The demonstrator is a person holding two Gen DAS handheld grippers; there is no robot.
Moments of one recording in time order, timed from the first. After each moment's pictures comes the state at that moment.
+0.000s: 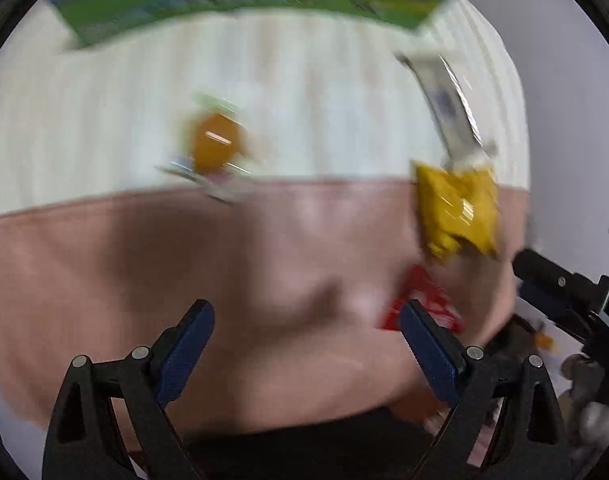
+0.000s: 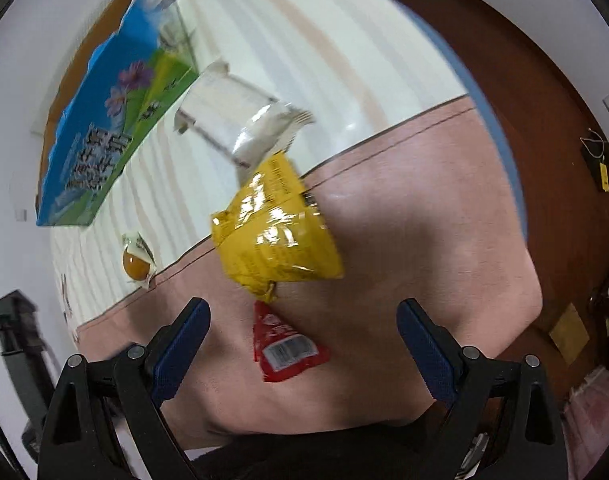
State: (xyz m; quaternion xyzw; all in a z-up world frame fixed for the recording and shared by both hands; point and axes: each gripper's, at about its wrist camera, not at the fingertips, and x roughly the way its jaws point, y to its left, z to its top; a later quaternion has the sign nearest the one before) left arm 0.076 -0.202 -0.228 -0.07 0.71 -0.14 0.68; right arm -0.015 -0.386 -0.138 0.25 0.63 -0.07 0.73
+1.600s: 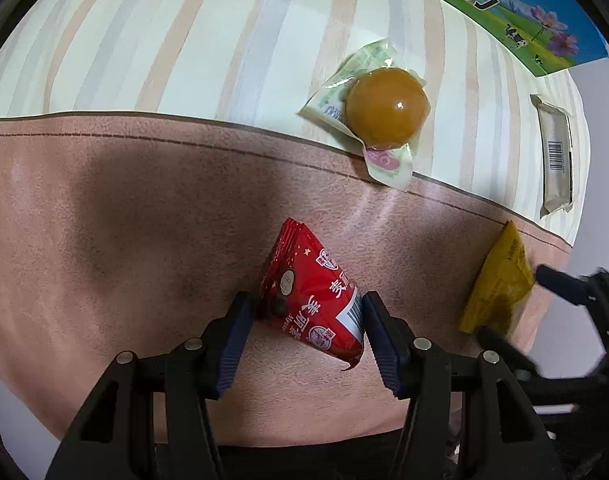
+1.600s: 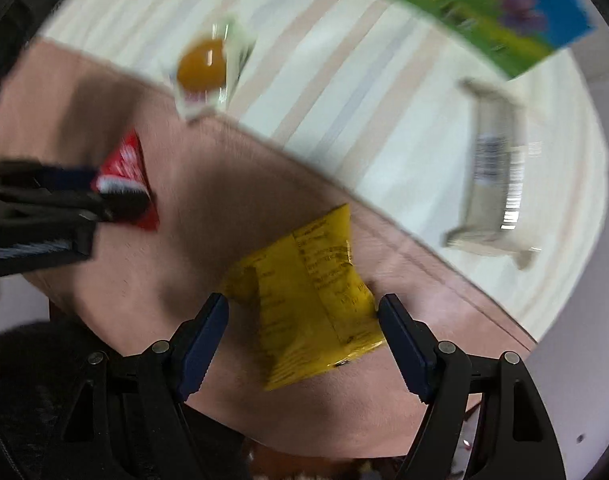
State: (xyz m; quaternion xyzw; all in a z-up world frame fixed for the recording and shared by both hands) left arm 0.077 -0.151 -0.280 -0.15 0.72 -0.04 0.67; right arm 0.026 -0.221 -0.194 -0.25 0.71 0.14 0.65
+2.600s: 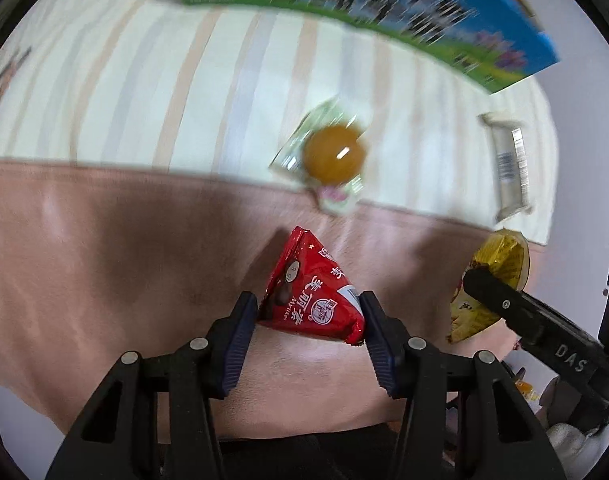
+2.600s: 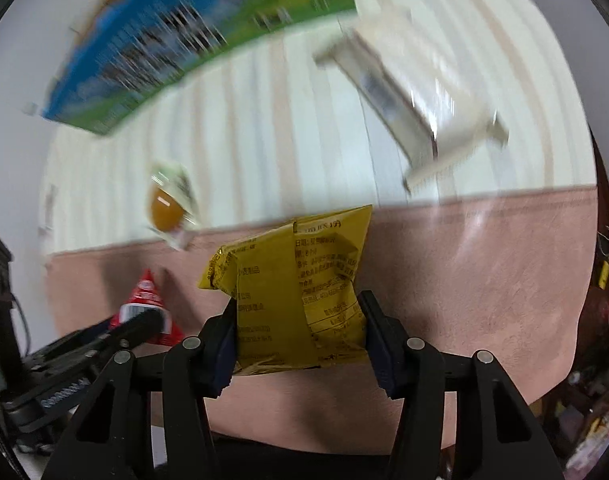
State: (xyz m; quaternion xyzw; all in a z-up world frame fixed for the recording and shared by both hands) left arm 0.082 -0.150 -0.228 -0.14 0.68 -0.07 0.71; right arm 0.014 -0.310 -0.126 0.11 0.67 0.03 0.73
